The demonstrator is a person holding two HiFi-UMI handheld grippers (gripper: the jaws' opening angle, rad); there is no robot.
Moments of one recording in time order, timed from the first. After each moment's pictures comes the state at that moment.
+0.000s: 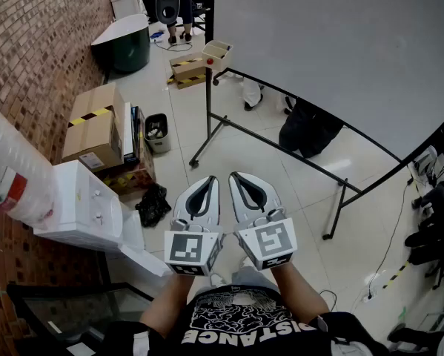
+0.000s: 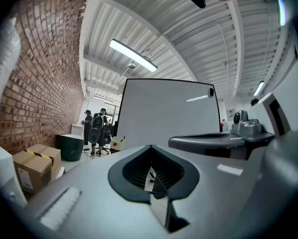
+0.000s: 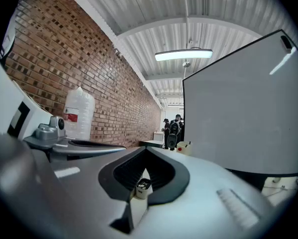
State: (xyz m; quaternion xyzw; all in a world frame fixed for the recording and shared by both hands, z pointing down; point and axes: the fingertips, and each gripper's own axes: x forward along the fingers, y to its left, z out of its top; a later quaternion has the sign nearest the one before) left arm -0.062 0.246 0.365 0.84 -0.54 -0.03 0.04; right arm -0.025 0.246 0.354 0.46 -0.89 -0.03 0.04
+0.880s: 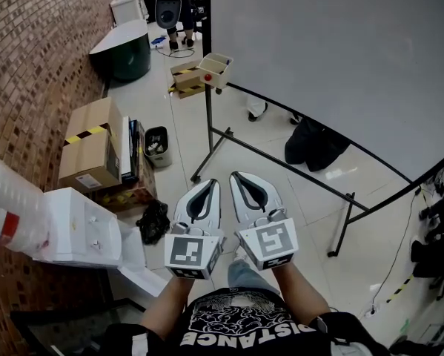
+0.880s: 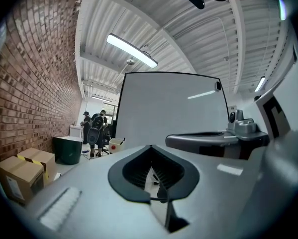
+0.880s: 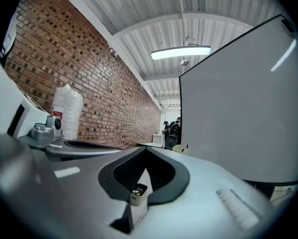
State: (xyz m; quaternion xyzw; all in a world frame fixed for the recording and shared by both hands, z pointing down) left arm -0.048 0.127 0.367 0.84 -0.54 -0.02 0.04; right arm -0.011 0.120 0.355 0.45 -0.89 -0.04 0.03
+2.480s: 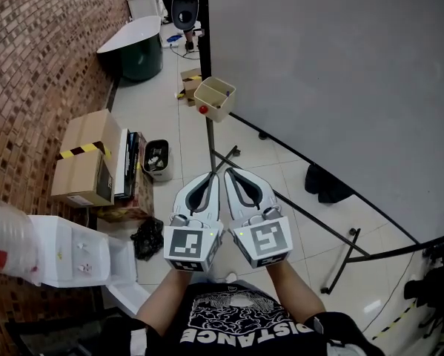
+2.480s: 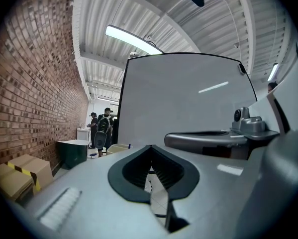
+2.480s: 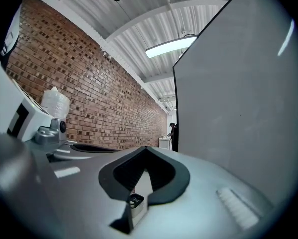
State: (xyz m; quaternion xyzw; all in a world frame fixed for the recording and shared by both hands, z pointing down) left arm -0.009 -0.099 0.363 0.81 -0.59 -0.01 0.02; right arm 0.019 -0.100 0.348 0.40 -0.92 -0.03 0.00
